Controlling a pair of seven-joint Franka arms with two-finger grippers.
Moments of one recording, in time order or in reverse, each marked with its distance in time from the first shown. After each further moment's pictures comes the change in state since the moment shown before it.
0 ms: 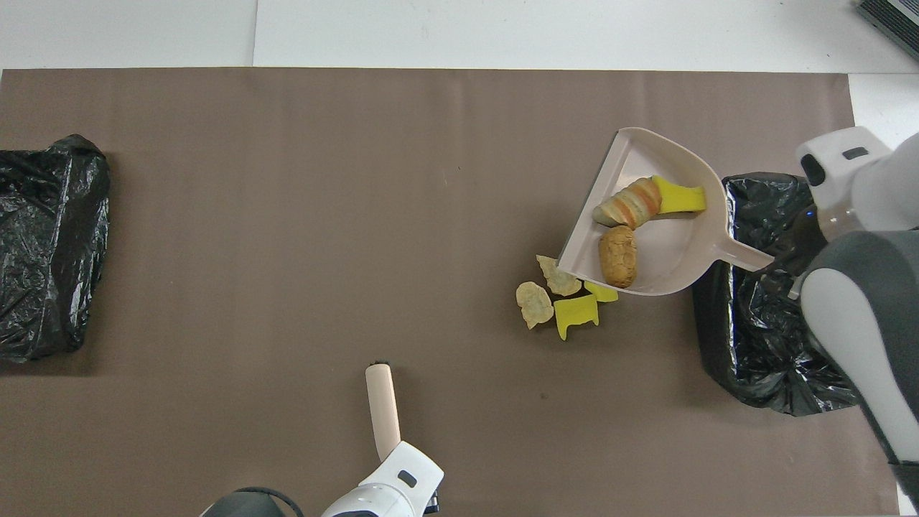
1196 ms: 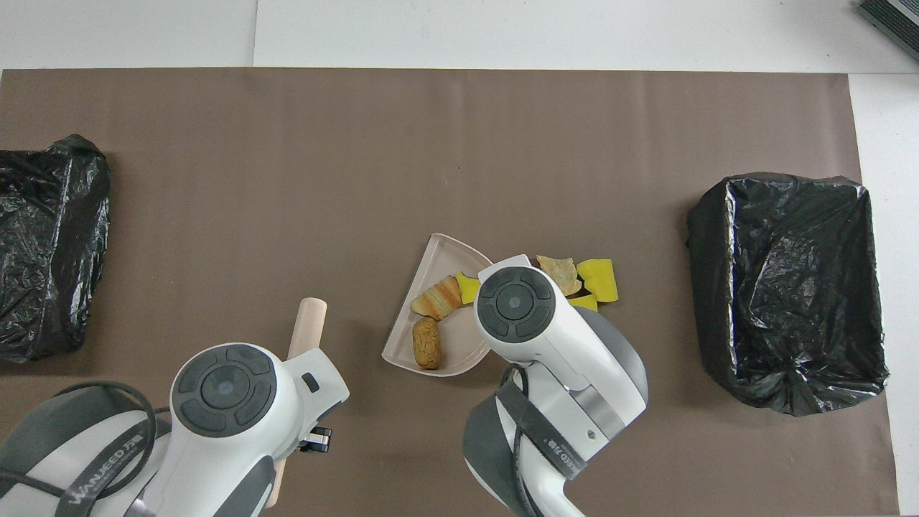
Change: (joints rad) left arm 0.335 -0.089 0.079 0.241 0.227 -0.515 0.469; right arm 0.829 0.099 0.039 -0.193 -0.016 0.166 0.912
